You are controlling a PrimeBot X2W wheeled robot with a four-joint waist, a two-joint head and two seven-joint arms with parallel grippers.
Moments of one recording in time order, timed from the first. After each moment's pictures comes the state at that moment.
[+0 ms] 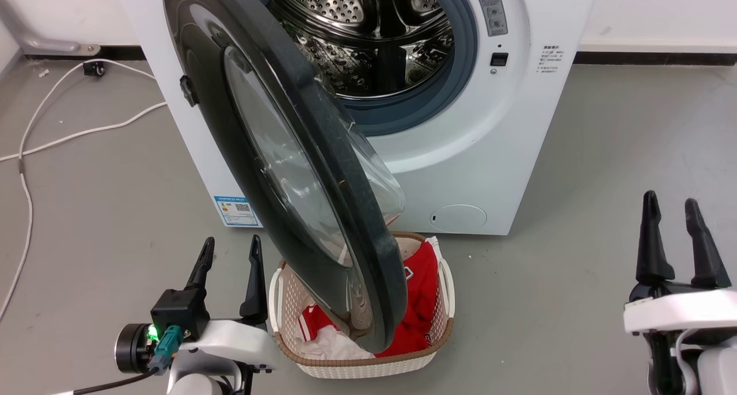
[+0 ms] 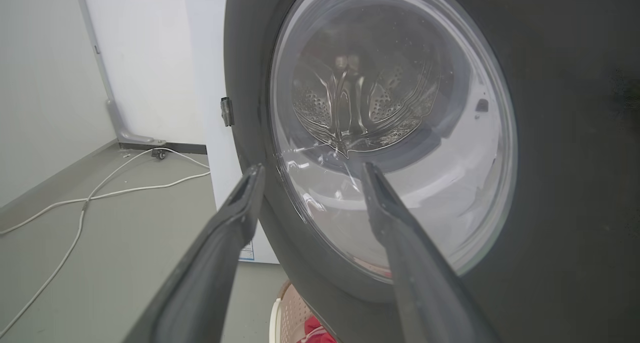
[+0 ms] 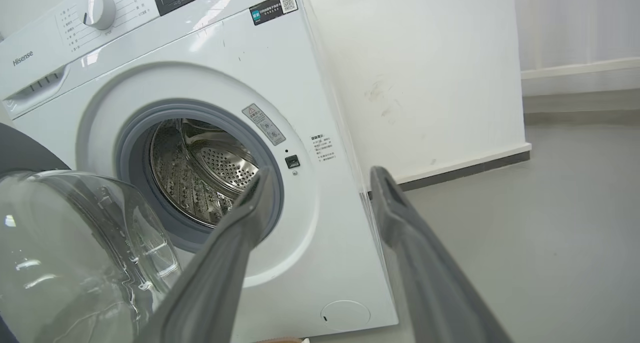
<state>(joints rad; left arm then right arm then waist) -0.11 0.05 -0.05 0.22 -0.15 -0.01 -0.26 -0.14 -0.12 -0.09 0.18 0.43 0.13 -0.26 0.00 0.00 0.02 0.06</state>
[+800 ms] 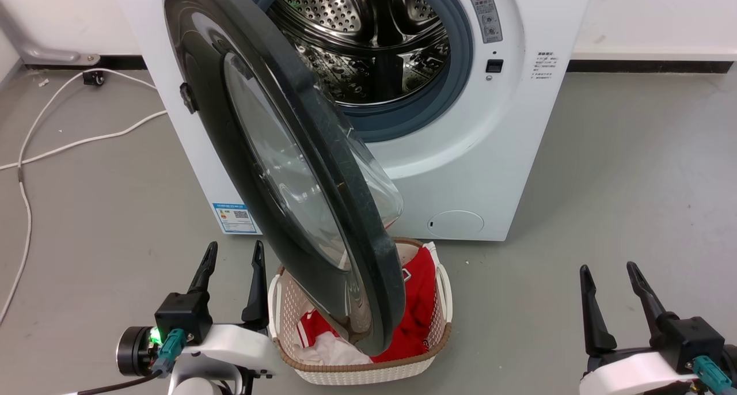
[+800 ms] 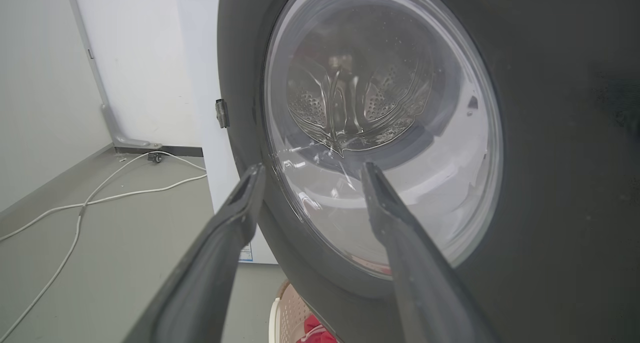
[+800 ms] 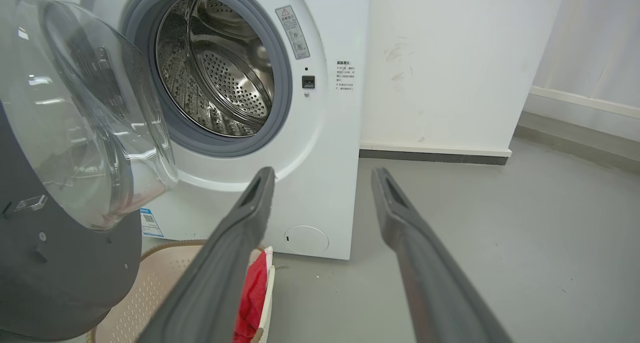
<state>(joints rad) -0.10 0.05 -0.05 0.23 -0.13 -0.02 -0.26 0.04 -0.05 -0.05 0.13 0.03 0.13 -0.26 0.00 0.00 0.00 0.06</state>
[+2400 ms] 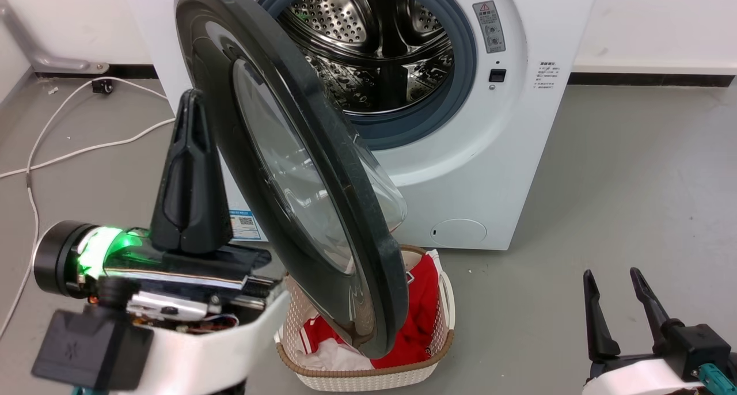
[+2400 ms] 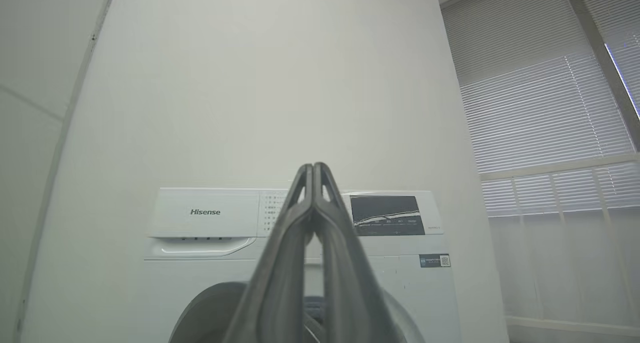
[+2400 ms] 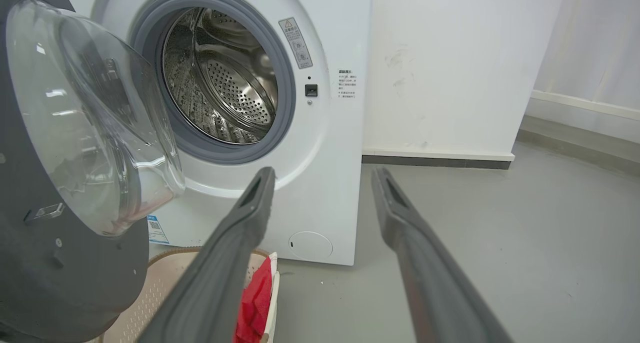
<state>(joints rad) -0.18 0.05 -0.15 -0.48 -0.11 -0.02 -0.26 0.06 -0.05 -0.05 0.12 0.05 0.13 -0.26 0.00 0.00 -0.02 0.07</state>
